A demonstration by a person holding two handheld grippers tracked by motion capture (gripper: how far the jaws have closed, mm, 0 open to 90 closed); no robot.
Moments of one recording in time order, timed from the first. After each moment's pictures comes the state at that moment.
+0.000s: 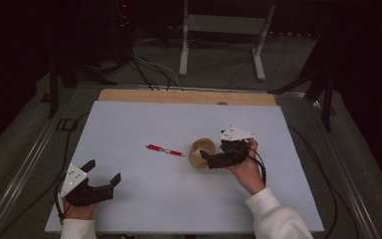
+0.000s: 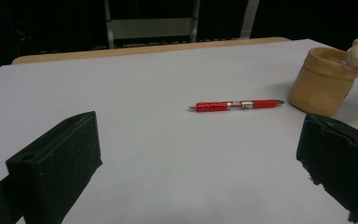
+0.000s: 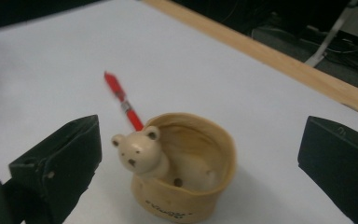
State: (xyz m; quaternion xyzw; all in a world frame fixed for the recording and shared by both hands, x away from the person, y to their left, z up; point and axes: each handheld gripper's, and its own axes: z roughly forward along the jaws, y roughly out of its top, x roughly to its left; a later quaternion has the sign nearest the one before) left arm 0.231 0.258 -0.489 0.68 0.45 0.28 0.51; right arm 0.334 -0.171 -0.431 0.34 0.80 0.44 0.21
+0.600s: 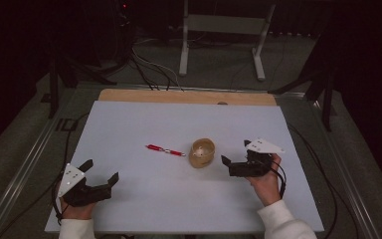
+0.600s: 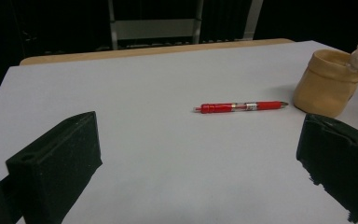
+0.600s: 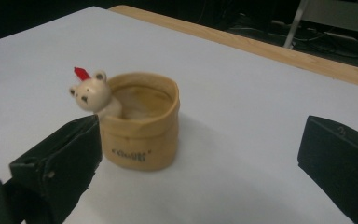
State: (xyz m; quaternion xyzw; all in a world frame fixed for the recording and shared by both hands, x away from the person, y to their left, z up) left arm 0.230 0.262 -0.486 0.68 0.45 0.28 0.50; right arm 0.304 -0.229 -0.452 0.40 0.76 0.46 0.23
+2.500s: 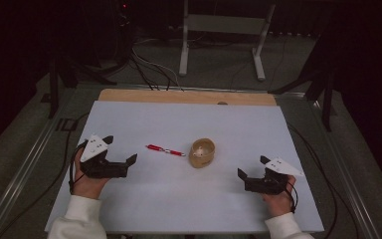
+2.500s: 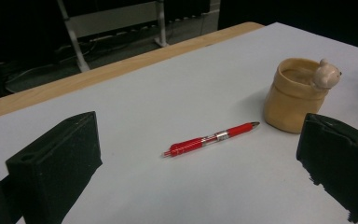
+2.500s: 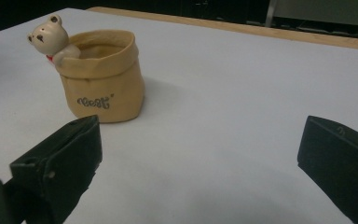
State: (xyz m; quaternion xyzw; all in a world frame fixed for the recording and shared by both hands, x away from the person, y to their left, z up) left arm 0.288 0.217 -0.428 0.75 0.38 0.25 0.48; right arm 0.273 -0.277 -0.494 0.44 0.72 0.48 0.25
